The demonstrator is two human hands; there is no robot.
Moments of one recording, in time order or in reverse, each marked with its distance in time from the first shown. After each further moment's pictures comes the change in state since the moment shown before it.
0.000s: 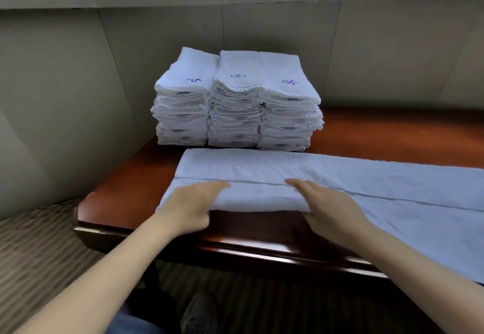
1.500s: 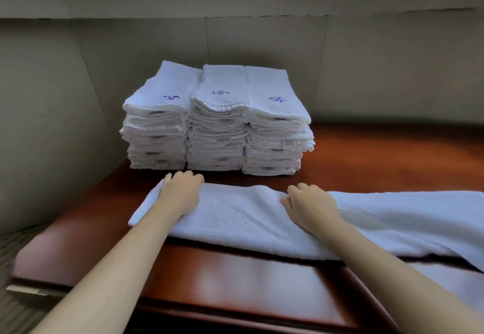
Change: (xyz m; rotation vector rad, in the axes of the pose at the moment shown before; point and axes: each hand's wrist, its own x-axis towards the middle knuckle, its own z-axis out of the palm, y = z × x) left_hand 0.129 -0.025 0.017 0.251 -0.089 -0.264; right_hand 0.095 0.058 0.050 -0.142 0.101 0.230
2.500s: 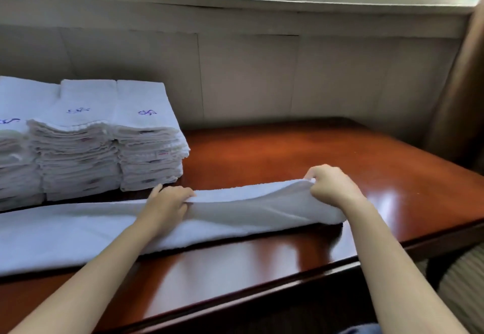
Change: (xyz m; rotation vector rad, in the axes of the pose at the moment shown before) left_hand -0.007 0.195 -0.018 -0.349 0.219 0.508; right_hand -0.138 0.211 -0.126 0.235 -0.095 0.700
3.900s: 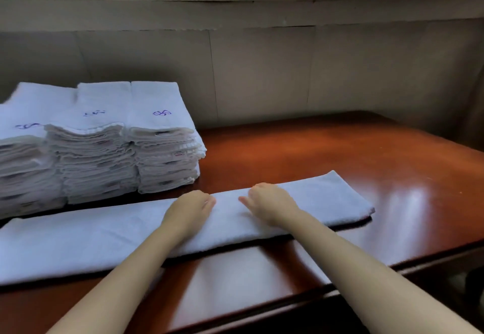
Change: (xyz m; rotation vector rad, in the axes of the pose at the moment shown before) left_hand 0.005 0.007 0.003 -0.157 -0.115 -0.126; right_hand 0.019 -0.104 0.114 -0.175 -0.187 -0.379
